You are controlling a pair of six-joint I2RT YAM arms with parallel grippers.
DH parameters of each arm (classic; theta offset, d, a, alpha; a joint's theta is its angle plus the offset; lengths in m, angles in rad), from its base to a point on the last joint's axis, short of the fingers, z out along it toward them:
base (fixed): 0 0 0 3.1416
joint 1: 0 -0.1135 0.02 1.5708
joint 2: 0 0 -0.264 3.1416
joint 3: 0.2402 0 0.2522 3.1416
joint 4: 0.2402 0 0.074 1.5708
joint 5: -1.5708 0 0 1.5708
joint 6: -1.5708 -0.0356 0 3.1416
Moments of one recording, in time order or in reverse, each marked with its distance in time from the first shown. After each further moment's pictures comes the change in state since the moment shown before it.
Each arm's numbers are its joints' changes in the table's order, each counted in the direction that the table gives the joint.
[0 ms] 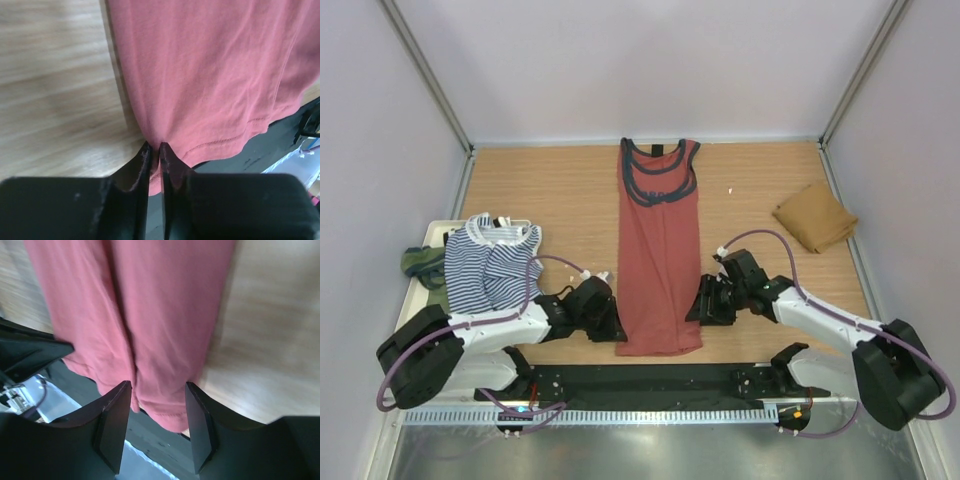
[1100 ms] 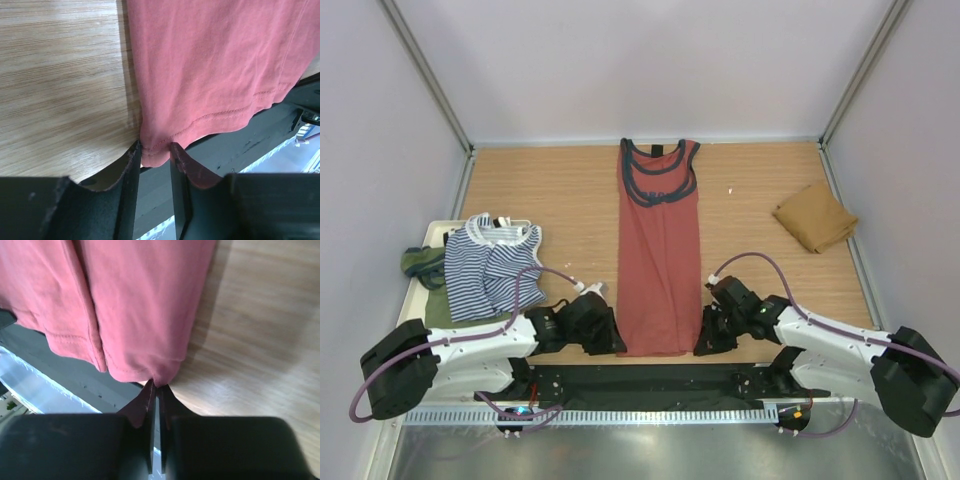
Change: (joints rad) left arm 0.133 -0.150 -0.070 0.053 0.066 0.145; right arm -0.229 -0.133 -0.135 0.090 -0.058 -0.101
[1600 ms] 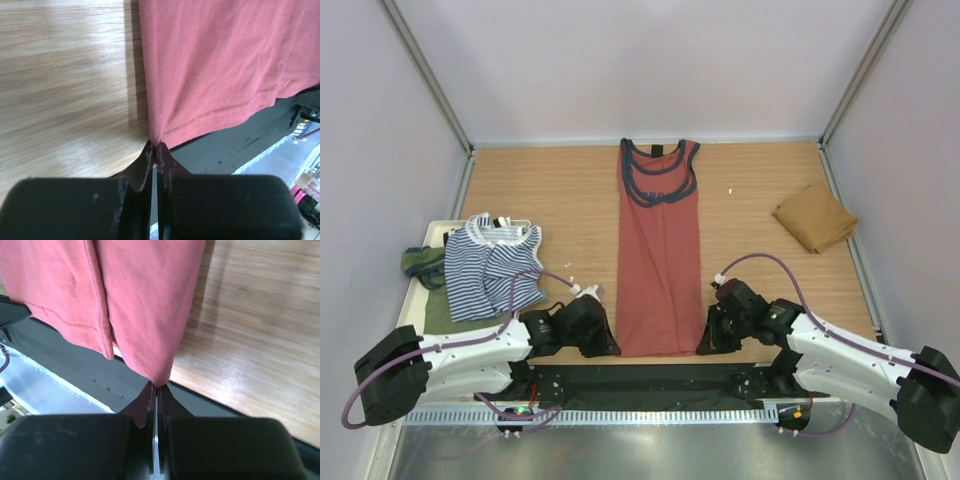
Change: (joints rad) left arm 0.005 -0.056 -0.034 0.010 -0.003 0.020; right arm -0.063 -0.153 0.012 0.106 -0.068 -0.073
